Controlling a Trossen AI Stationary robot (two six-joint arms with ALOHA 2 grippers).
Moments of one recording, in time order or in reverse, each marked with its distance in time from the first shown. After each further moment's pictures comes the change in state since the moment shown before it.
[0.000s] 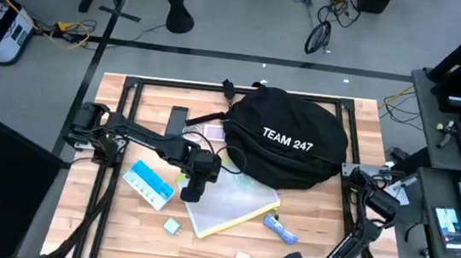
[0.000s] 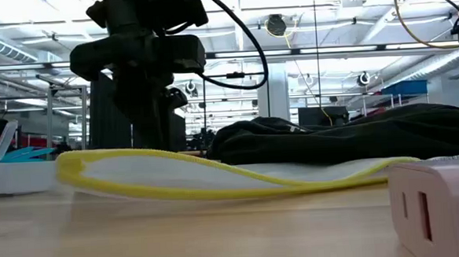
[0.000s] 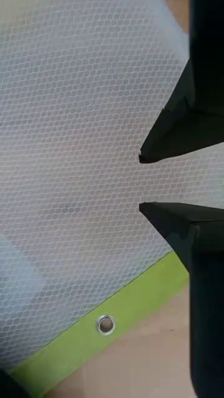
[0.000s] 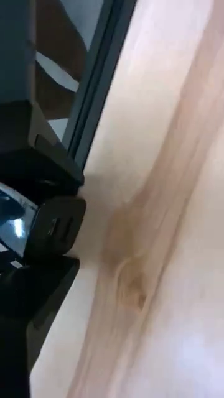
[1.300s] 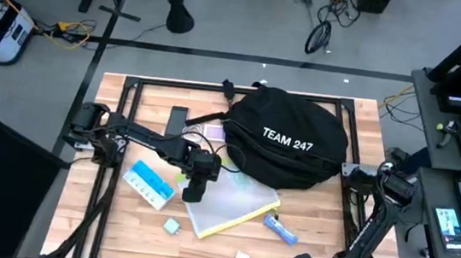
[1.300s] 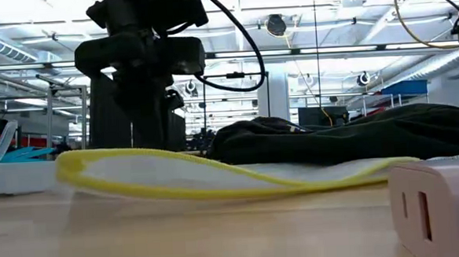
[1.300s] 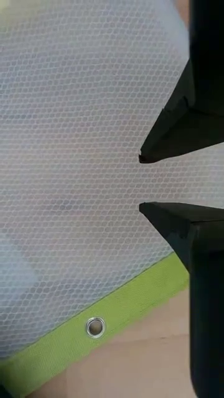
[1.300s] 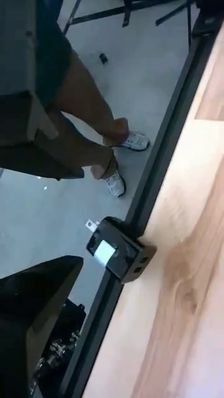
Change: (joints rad) left arm 0.000 0.001 0.000 0.002 0.001 -0.081; right arm 0.048 -0.196 -0.005 0.006 0.123 0.079
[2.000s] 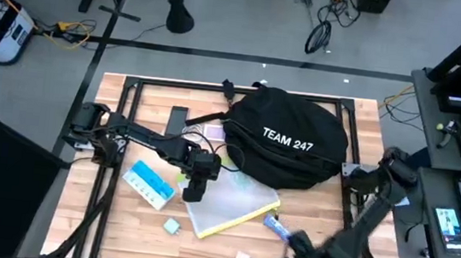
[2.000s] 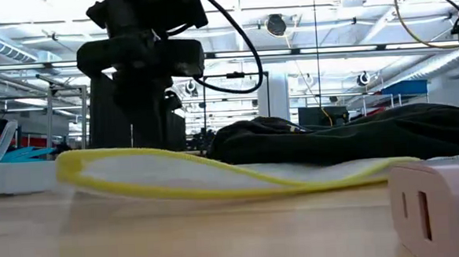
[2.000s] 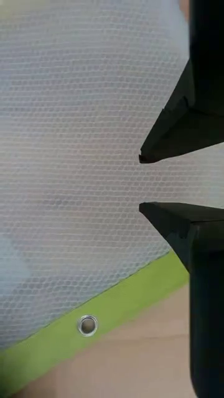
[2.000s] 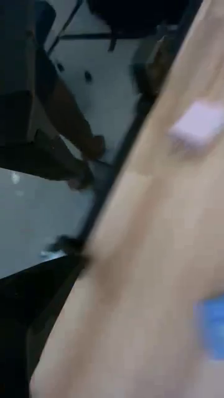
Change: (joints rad) left arm 0.000 0.001 -0.002 -0.002 -0.004 -0.033; right arm -0.073 -0.126 0.001 -0.137 0.102 -0.101
